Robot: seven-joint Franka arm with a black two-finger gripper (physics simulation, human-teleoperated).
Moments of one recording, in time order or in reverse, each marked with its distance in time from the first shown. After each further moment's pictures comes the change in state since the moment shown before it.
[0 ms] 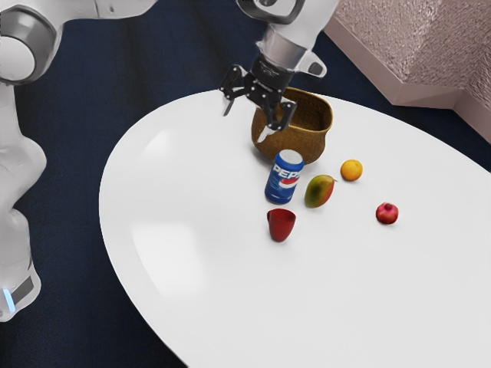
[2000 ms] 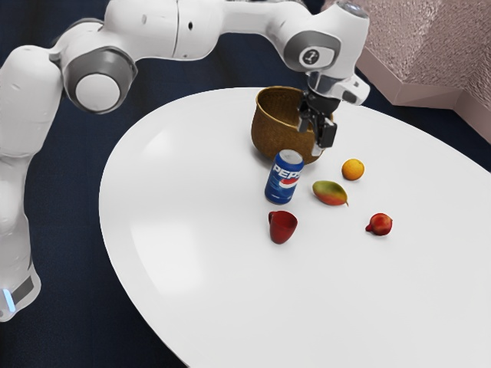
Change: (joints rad) arm 0.513 0.382 -0.379 0.201 0.071 0.472 0.960
